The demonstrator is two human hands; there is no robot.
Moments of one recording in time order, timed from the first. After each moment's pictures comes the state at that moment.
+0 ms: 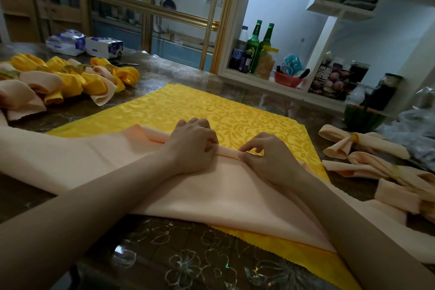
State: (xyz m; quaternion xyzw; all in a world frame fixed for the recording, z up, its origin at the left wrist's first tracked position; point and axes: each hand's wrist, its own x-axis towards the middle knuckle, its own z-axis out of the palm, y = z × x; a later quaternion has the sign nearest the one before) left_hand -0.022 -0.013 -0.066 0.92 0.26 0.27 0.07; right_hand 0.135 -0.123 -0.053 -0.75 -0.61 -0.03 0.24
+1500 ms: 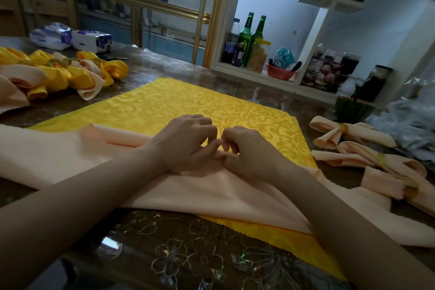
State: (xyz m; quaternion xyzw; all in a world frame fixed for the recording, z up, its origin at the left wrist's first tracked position) left_hand -0.029 -0.021 -0.062 0.94 0.06 0.35 0.01; right_hand 0.107 -0.130 -0.042 -0.71 -0.69 -0.01 0.18
